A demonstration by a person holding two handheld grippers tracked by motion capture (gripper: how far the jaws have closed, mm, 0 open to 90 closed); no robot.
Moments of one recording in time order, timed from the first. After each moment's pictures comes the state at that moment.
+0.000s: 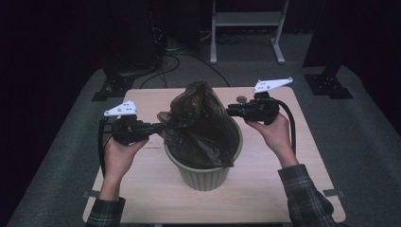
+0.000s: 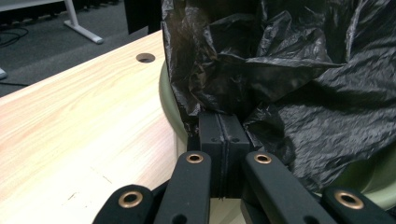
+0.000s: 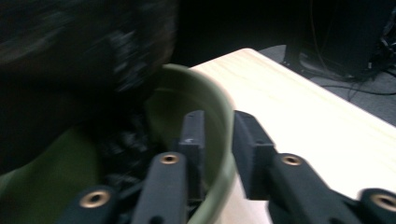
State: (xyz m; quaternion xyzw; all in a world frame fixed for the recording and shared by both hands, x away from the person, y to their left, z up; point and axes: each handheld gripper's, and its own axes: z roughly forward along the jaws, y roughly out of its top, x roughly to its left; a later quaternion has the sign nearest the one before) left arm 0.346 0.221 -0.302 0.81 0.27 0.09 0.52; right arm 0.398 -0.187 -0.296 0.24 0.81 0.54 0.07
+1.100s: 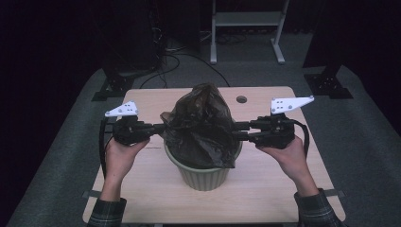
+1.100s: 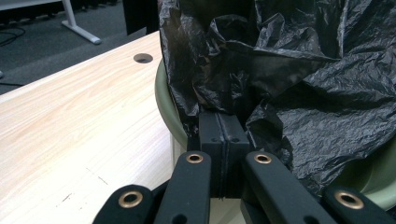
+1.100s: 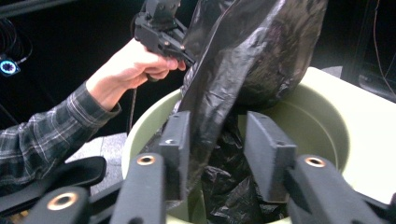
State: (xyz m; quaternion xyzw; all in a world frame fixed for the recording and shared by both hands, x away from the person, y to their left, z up) left arm 0.345 0.217 -0.301 0.81 0.27 0.09 0.52; right arm 0.329 -0.197 -0.286 0.18 0.79 0.59 0.00
